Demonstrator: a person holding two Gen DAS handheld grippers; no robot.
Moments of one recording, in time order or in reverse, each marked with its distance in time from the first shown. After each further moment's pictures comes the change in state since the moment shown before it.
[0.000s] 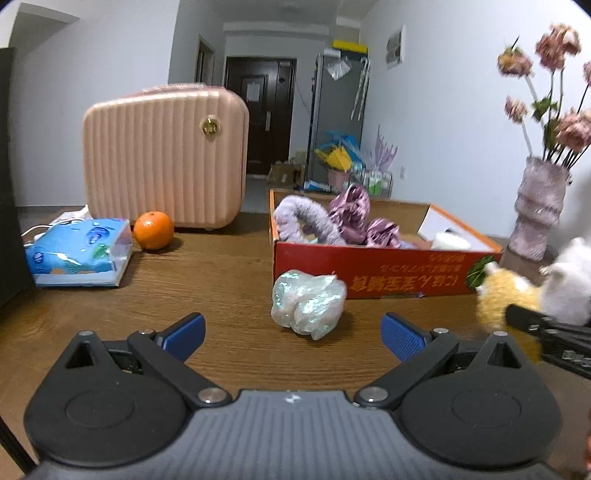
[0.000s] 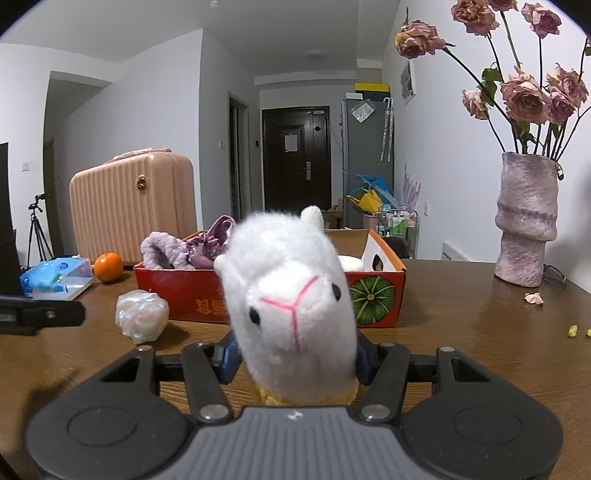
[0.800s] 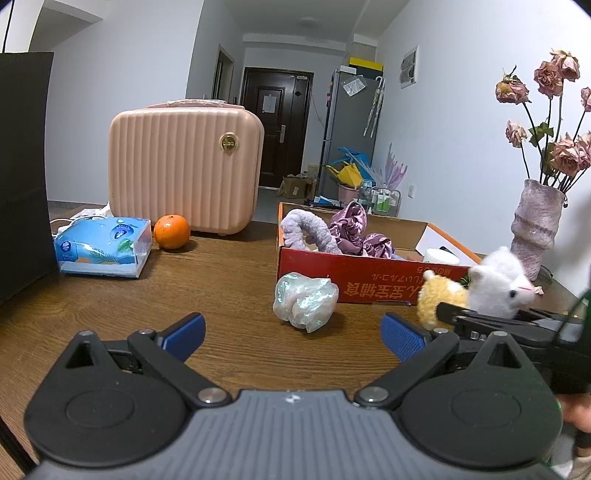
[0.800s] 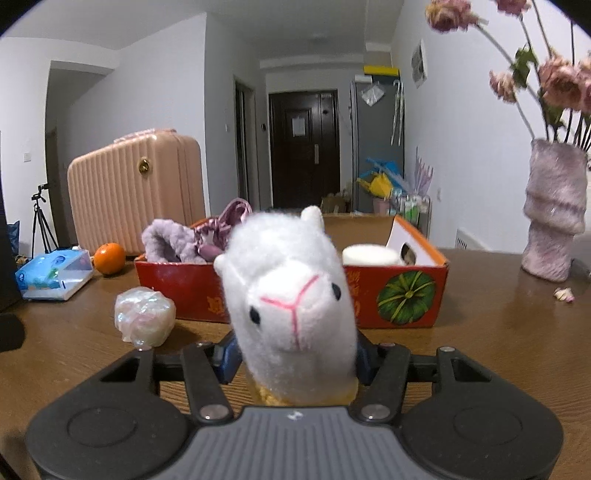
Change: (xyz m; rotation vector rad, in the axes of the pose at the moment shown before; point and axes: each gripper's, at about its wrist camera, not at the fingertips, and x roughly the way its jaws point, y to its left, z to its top) left arm -0.055 -0.008 -0.011 -0.066 -0.062 0.026; right arm 0.045 0.019 0.007 0.001 0.058 0.026
